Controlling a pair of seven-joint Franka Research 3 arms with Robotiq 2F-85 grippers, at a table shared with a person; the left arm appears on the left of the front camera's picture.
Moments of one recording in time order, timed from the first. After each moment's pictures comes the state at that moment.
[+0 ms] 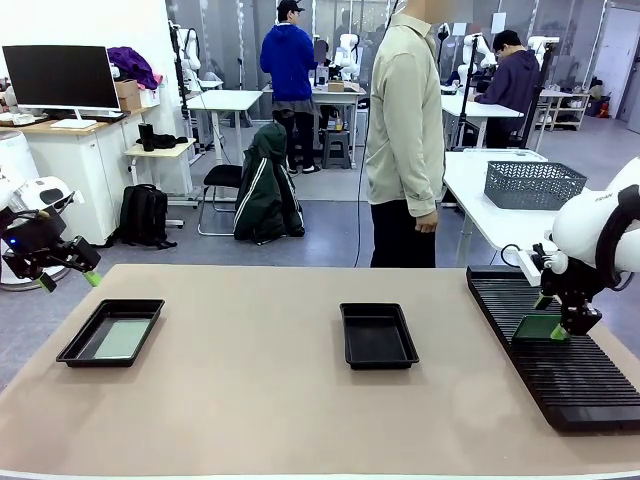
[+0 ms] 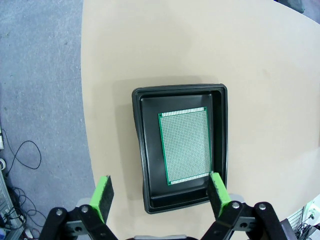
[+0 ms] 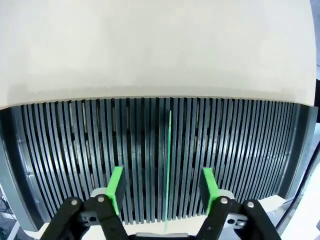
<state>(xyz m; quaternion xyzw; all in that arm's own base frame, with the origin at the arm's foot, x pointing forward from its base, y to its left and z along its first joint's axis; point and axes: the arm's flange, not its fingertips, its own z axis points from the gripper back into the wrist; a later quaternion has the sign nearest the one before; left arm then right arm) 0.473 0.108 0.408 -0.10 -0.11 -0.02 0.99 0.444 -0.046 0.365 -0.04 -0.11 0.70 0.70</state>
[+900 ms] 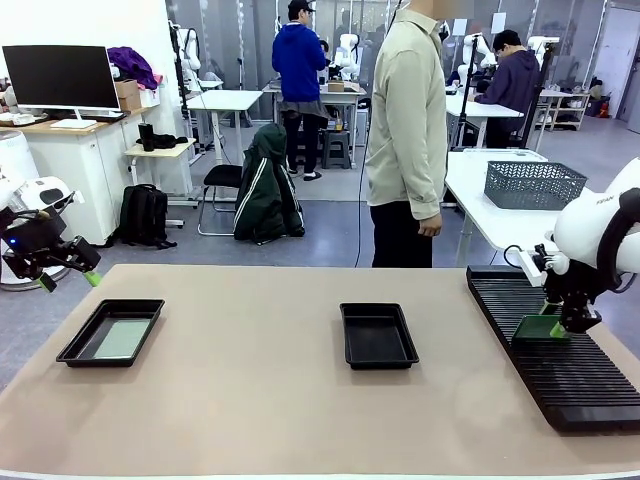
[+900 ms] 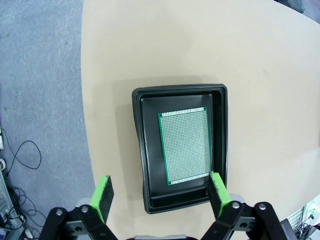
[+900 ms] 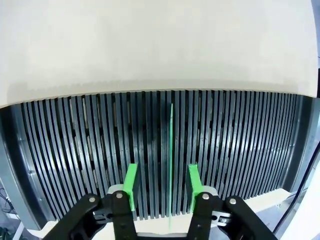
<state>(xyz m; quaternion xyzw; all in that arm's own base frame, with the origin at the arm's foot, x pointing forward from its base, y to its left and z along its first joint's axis) 0.473 0.108 0.408 -0.10 -0.11 -0.02 0.99 0.443 -0.049 0.364 -0.04 -0.10 0.69 0.71</state>
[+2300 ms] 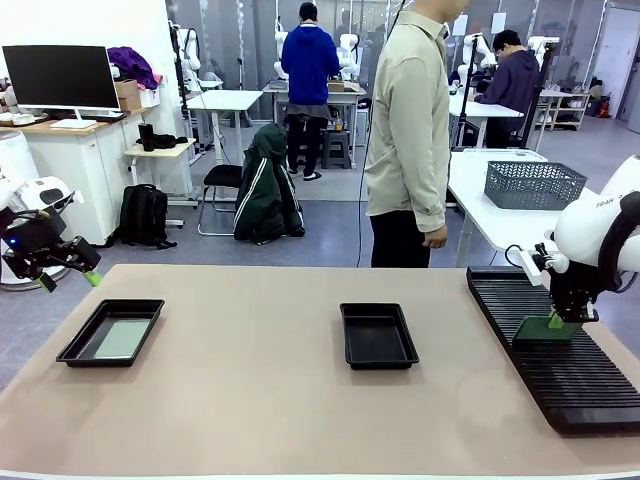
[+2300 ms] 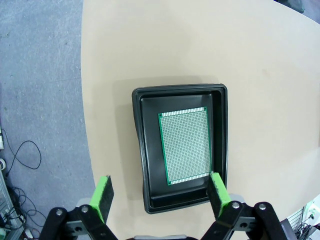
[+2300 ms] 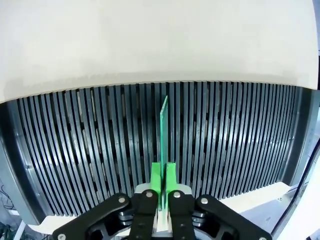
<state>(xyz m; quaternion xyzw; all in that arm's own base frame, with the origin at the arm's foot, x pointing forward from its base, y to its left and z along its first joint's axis) 0.473 0.108 0.408 -0.10 -0.11 -0.02 0.99 0.445 -0.050 0.367 -0.05 -0.09 0.69 0.72</state>
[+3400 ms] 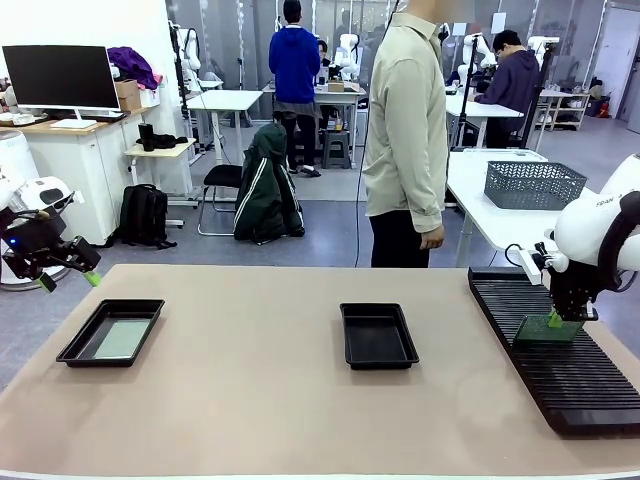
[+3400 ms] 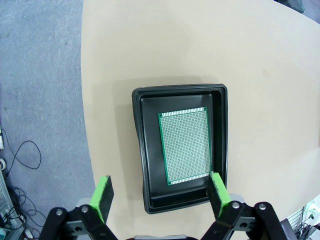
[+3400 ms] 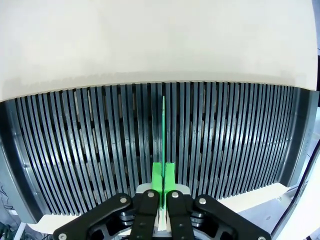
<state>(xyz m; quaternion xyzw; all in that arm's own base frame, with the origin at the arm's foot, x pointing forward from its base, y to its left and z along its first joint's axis) 0.473 0.108 0.408 -0.10 -0.11 -0.02 0.99 0.446 -0.050 0.368 -0.06 -0.09 0.69 0.72</state>
